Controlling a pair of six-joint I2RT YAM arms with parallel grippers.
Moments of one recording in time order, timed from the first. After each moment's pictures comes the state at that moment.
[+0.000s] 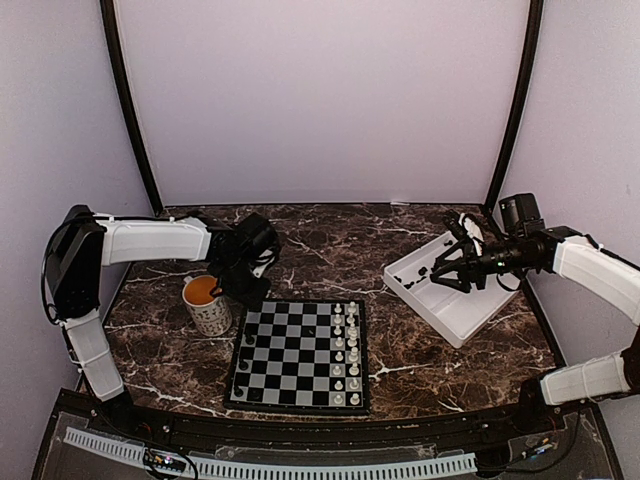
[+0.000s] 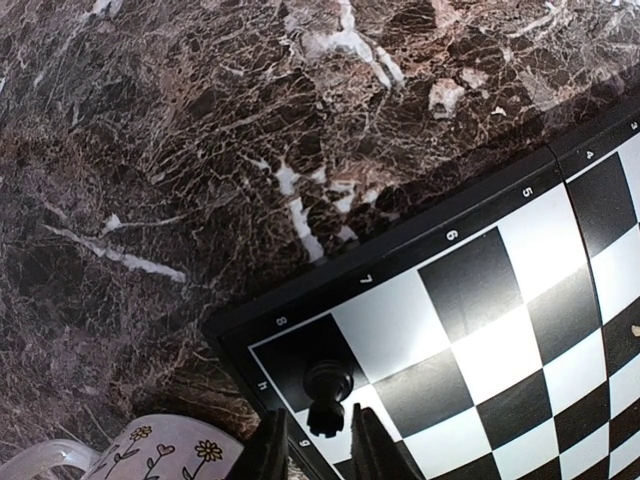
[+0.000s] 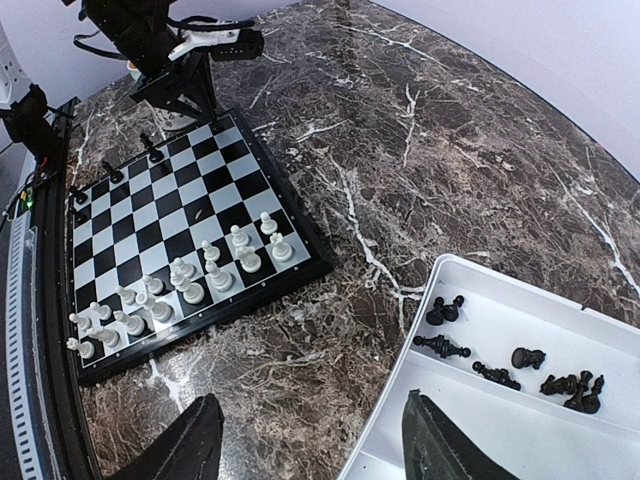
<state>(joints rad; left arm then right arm) -0.70 1.82 1.29 -0.78 -0.14 -0.19 0.21 1.19 0.86 -0.53 -0.78 -0.53</state>
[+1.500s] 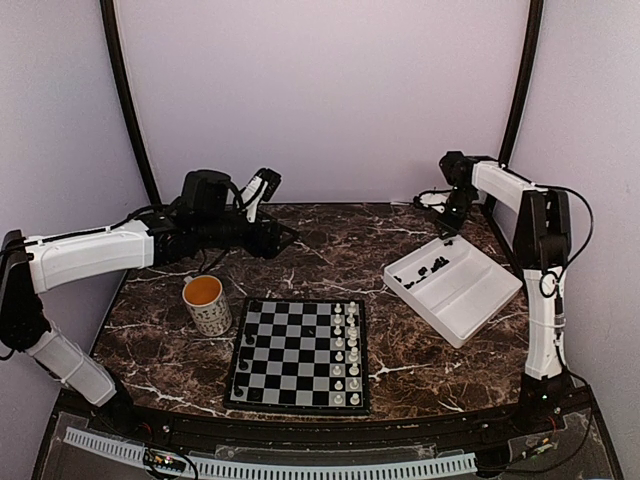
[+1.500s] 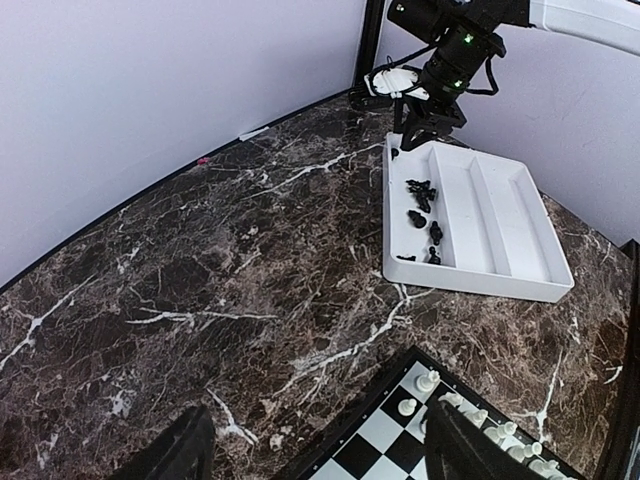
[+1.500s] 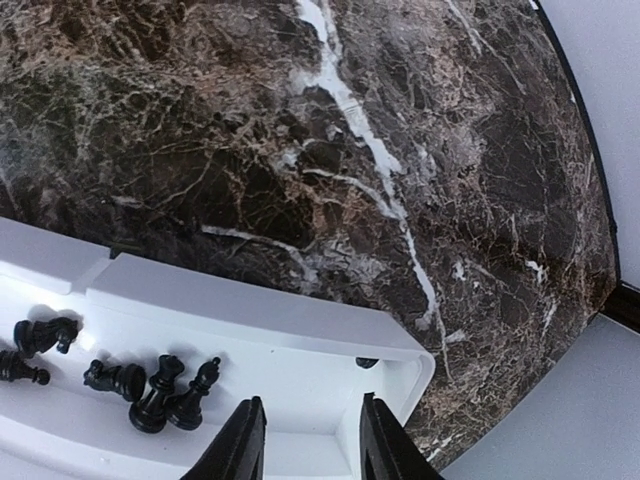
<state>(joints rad) -0.68 1.48 1.11 -0.06 0.16 -0.02 0.17 2.28 2.06 -1.04 0.05 -0.78</state>
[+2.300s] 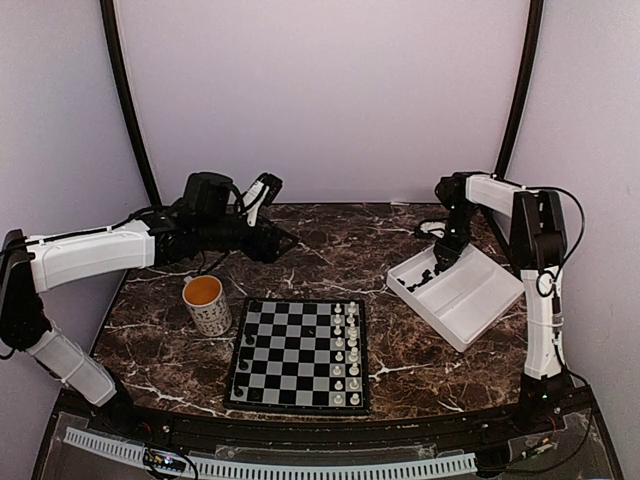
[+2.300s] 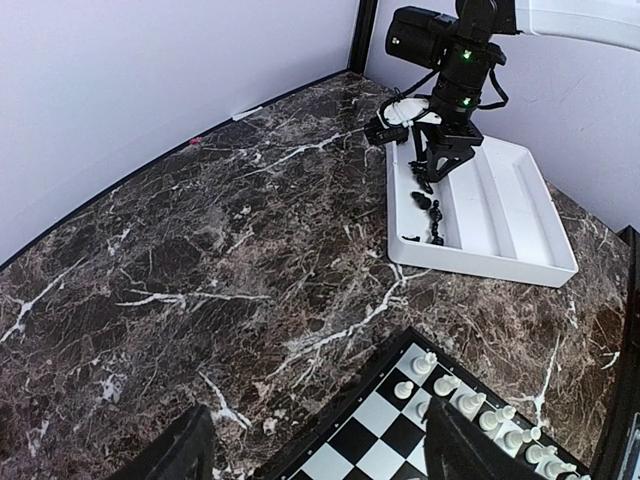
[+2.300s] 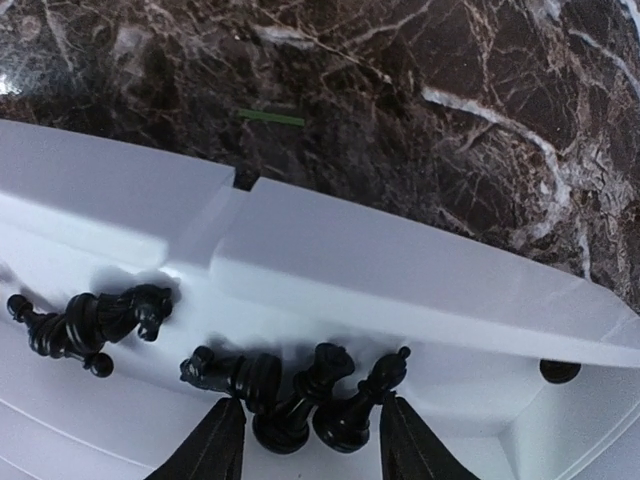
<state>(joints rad) -0.68 1.48 1.11 -0.10 0.19 -0.02 0.18 2.31 1.98 -1.23 0.00 -0.71</state>
